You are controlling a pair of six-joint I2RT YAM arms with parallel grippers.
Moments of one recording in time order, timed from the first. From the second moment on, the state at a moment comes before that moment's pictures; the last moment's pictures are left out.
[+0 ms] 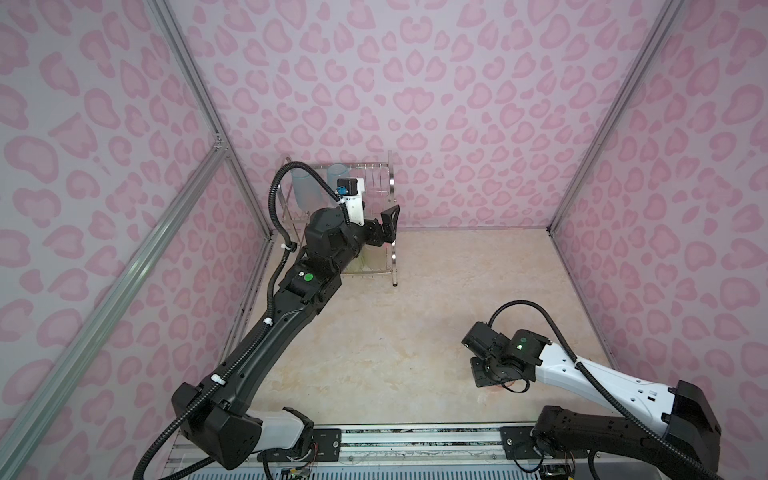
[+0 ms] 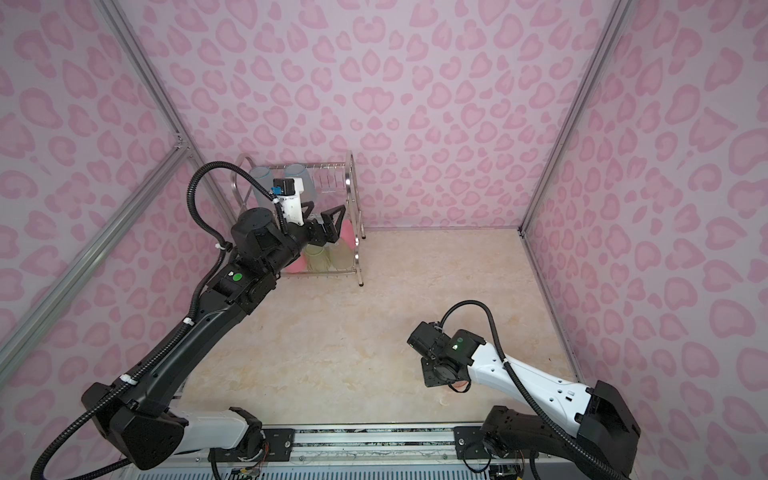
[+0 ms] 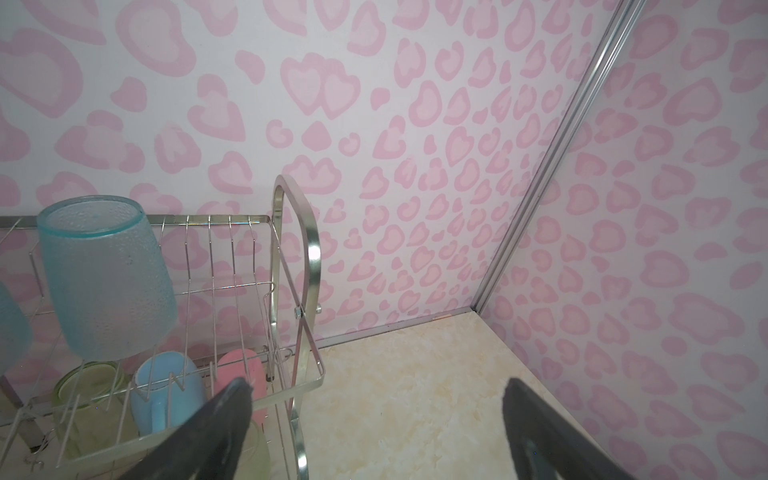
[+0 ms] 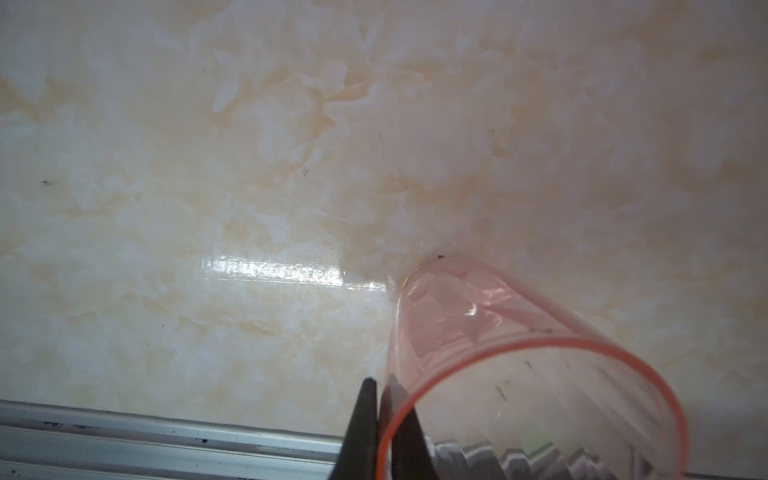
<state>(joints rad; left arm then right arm) -0.50 1.34 1.43 -0.10 -0.02 -0.25 0.87 1.15 0.79 -1.05 0.15 0.73</state>
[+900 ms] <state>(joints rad) -0.42 1.23 1.15 -0.21 0.22 -1.09 0.83 1.05 0.86 -0.11 -0.02 0.23</state>
